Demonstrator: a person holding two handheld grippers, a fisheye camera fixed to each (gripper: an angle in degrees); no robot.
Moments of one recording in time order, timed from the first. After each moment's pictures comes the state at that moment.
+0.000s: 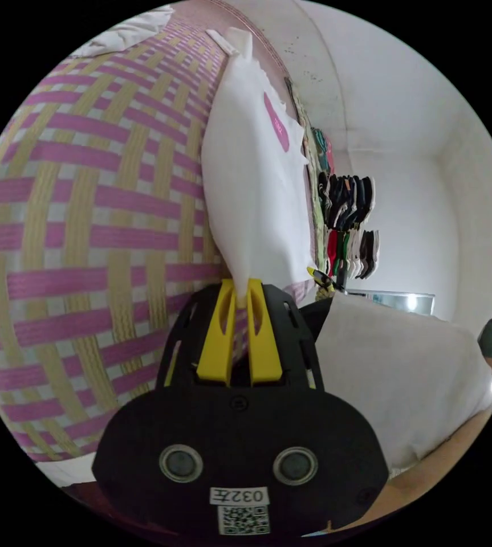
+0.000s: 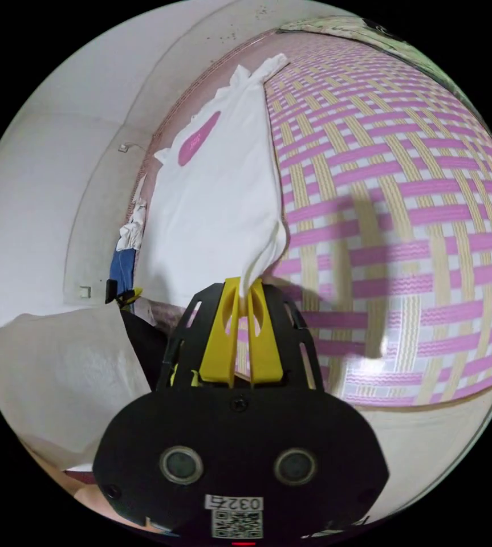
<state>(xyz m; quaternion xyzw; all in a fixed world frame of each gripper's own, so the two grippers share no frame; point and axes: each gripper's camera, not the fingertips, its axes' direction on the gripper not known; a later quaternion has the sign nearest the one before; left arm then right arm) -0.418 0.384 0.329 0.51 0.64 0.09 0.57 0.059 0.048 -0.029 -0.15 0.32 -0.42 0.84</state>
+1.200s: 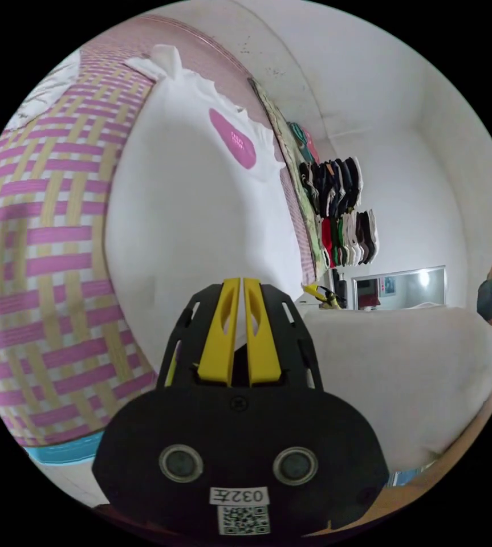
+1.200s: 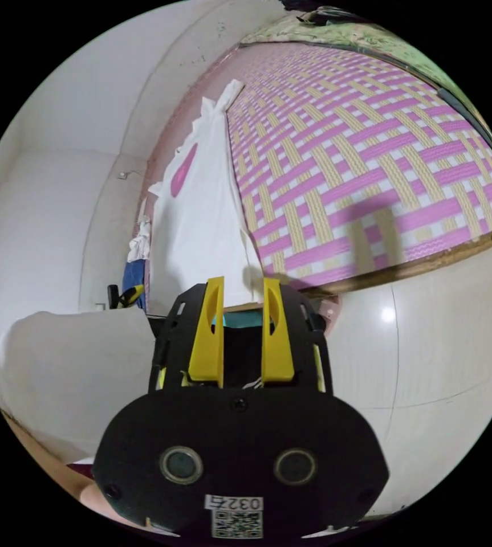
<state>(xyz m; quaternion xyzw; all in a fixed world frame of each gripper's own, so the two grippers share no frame) -0.276 0.478 0.351 0.57 0.58 0.10 0.57 0.208 0.138 -0.142 -0.11 0.27 -0.37 0.88</state>
